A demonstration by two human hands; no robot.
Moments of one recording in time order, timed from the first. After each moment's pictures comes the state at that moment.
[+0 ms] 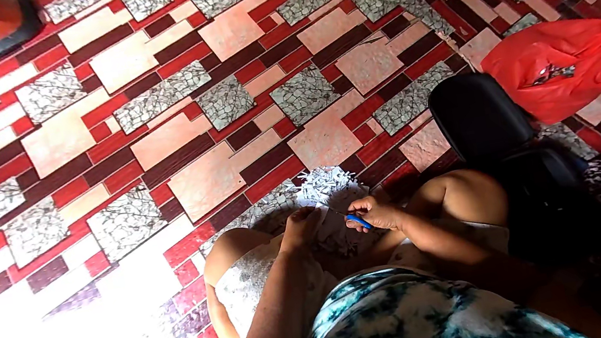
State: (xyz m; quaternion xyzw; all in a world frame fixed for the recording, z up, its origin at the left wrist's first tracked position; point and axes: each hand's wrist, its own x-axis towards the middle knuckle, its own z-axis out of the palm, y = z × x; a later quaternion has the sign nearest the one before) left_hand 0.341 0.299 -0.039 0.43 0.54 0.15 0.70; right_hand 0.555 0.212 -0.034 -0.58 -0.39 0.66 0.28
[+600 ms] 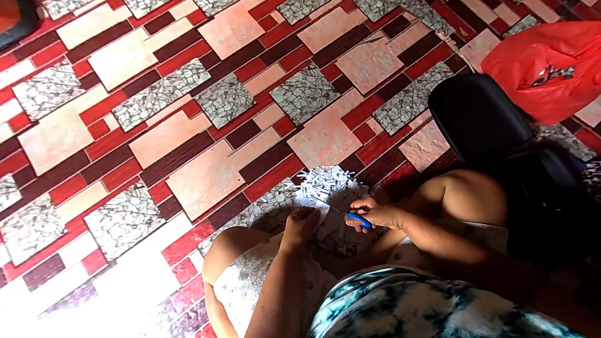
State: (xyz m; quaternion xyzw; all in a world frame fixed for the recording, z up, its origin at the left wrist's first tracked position) left_hand 0.339 0.300 -0.046 0.43 0.53 0.14 0.71; right_hand 0.558 0.213 -0.032 -0.58 -0.38 0.68 0.24
